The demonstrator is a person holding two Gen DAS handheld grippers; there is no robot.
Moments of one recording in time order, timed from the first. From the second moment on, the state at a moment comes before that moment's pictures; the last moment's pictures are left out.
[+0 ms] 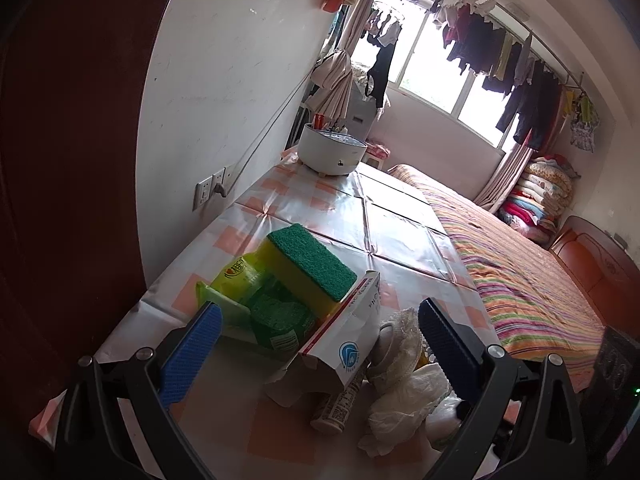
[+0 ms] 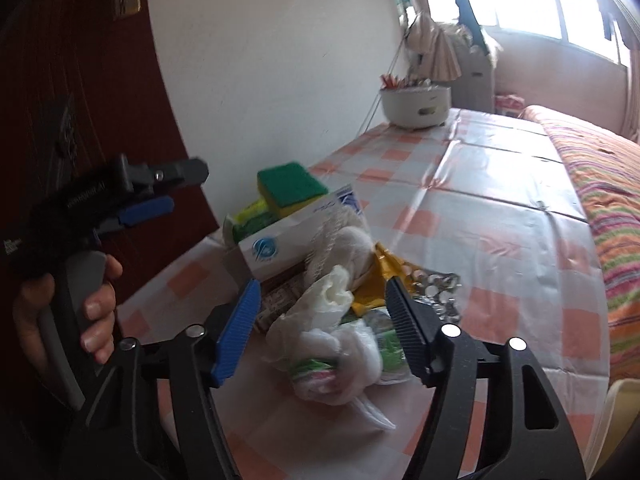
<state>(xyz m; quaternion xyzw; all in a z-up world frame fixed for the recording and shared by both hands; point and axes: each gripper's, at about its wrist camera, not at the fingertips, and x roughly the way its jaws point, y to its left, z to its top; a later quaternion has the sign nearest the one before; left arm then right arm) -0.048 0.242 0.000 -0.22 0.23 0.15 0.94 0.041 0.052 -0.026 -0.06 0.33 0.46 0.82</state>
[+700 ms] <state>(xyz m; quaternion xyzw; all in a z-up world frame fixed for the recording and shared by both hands) -0.047 0.240 -0.003 -0.21 0.25 0.14 0.93 0.052 0.040 -0.019 -0.04 0.34 0.46 0.82</state>
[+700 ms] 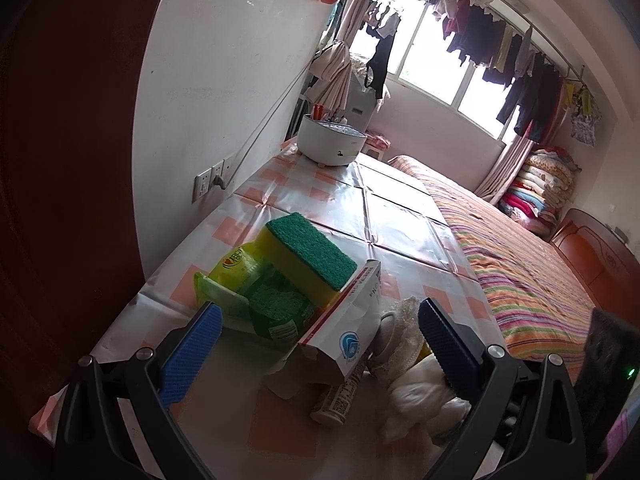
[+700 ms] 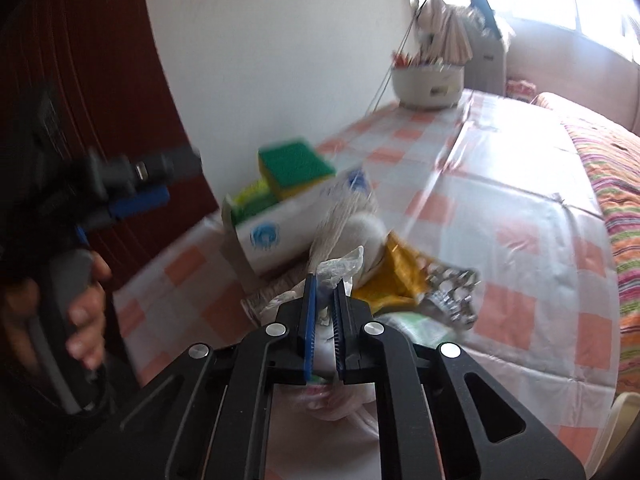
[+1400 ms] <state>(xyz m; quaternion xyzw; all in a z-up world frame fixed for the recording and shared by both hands) 0.013 0.145 -0.028 -0.09 0.32 0.07 0.94 0.067 -0.055 0.002 0.08 0.30 0.42 0.86</state>
